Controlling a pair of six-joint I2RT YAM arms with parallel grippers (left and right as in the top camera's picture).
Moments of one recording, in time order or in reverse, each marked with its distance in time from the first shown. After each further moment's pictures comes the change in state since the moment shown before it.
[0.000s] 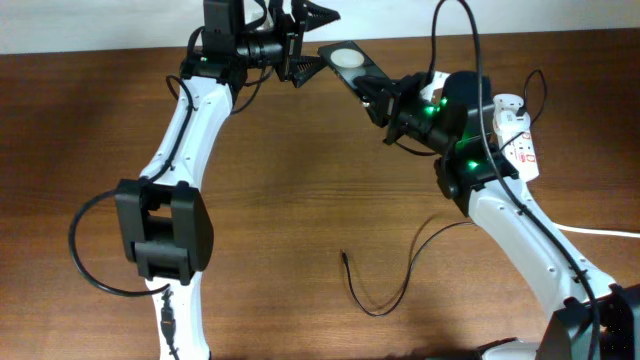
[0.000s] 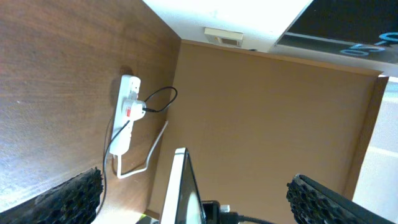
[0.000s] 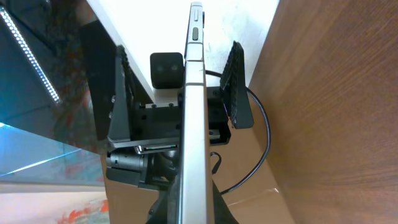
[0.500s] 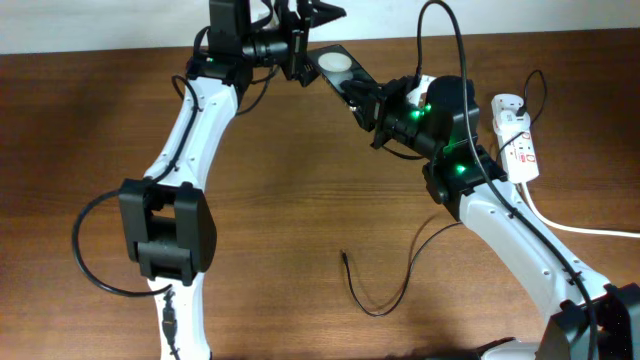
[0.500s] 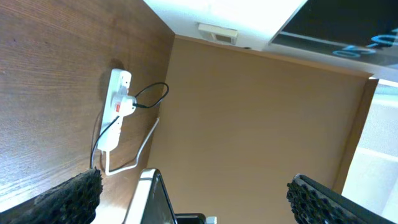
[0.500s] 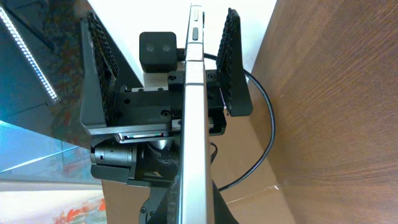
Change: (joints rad) left arm -0.022 0.000 0.000 0.044 0.001 -0.084; right arm 0.061 0.000 0.000 0.004 0.053 0.010
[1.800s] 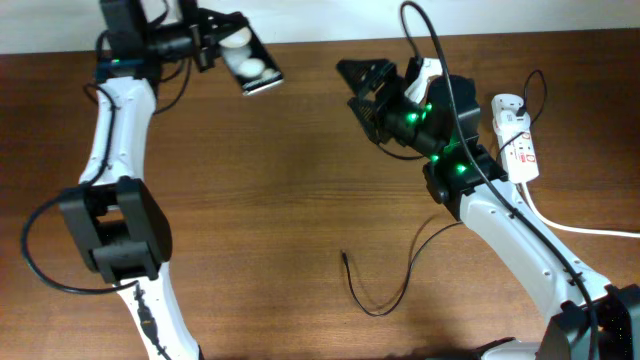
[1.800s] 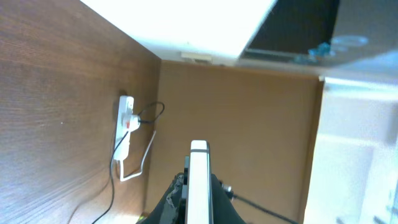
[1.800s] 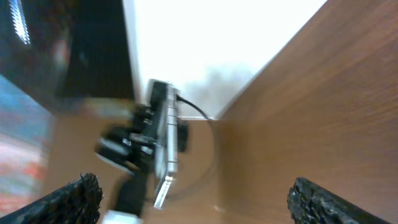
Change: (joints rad) left arm 0.312 0.000 0.000 -0.002 0.265 0.141; right arm 0.000 0.000 0.004 -0.008 0.016 -0.456
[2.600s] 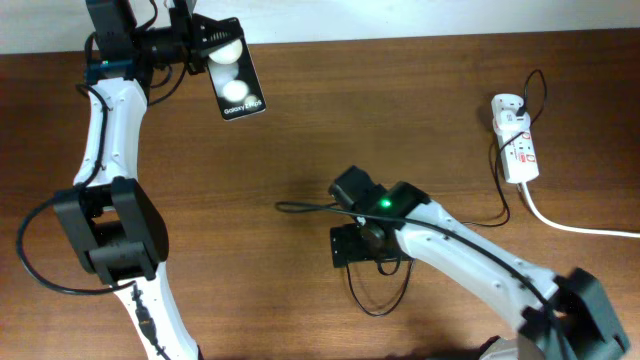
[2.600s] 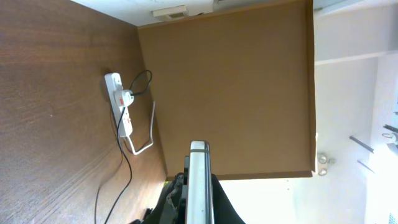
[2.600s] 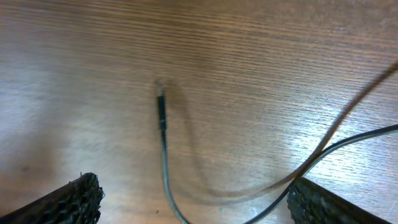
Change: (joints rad) left arm 0.026 0.000 0.000 0.002 0.231 0.251; right arm 0.380 0.088 0.013 -1.224 0.406 -0.668
